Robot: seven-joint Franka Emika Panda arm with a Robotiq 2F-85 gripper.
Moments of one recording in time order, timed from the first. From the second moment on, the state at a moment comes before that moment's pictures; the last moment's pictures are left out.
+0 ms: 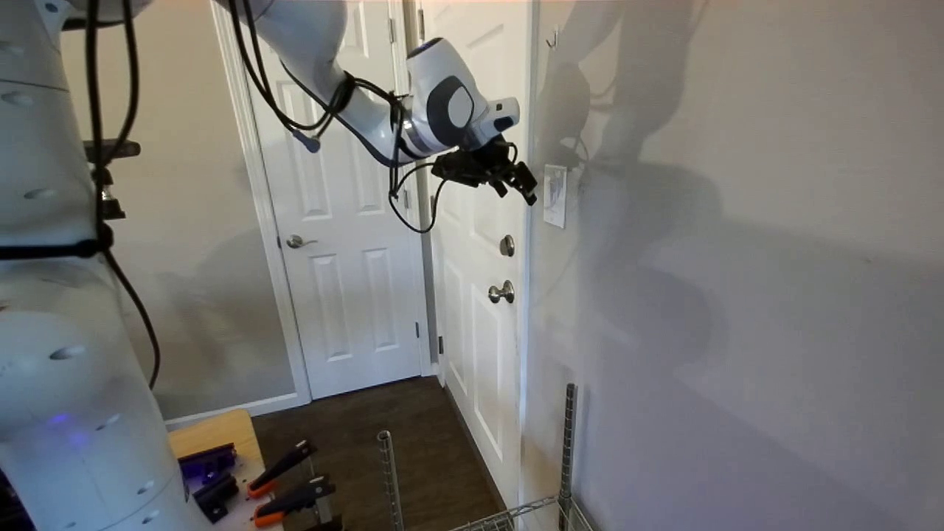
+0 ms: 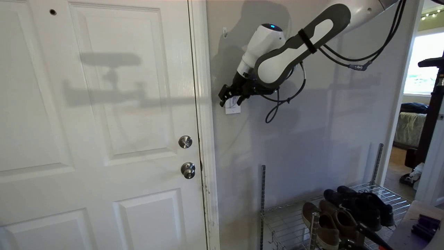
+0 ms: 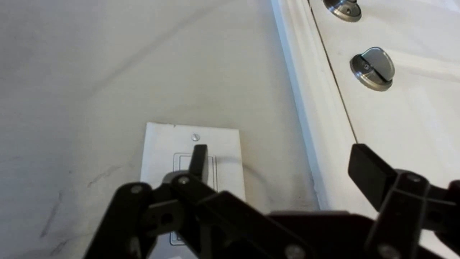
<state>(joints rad) 0.10 0.08 0.10 -2.07 -0.30 2.83 0.50</state>
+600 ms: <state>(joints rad) 0.11 0.16 0.06 -1.94 -0.43 2.83 0.61</state>
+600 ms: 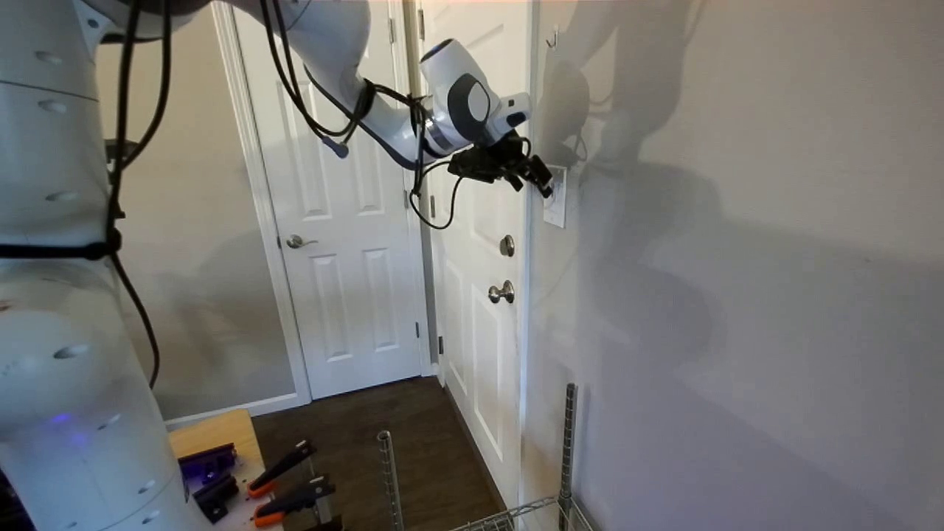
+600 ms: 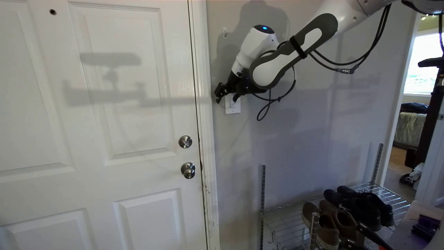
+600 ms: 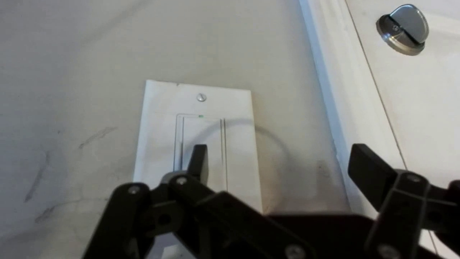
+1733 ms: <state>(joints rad) 0.18 0.17 -0.04 -1.94 -0.89 2.90 1.10</state>
